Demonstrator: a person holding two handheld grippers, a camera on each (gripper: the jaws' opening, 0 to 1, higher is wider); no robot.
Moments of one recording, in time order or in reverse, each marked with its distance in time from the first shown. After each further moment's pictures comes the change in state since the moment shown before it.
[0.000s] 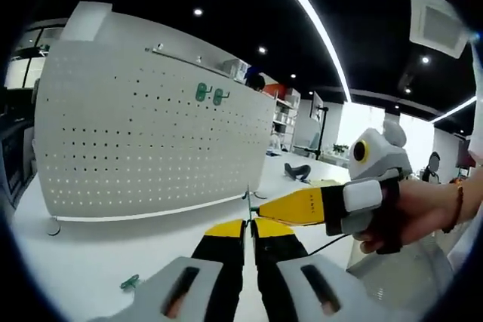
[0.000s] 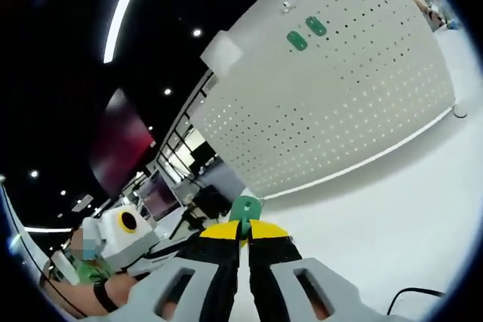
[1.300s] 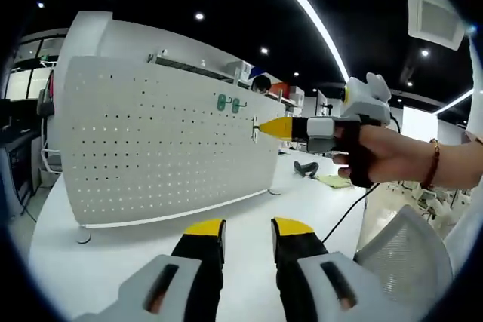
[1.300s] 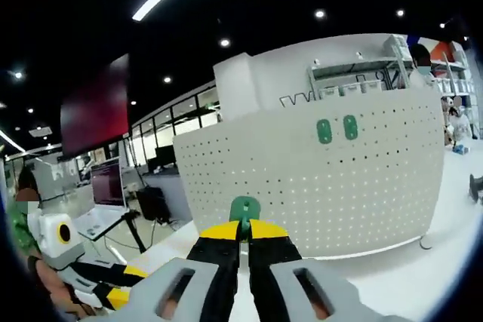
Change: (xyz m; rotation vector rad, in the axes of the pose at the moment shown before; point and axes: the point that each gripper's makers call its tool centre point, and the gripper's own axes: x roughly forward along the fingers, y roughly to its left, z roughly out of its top) left arm -0.054 0.040 0.011 0.045 0.008 0.035; right arm 0.038 0.000 0.106 -0.482 -0.163 -0.220
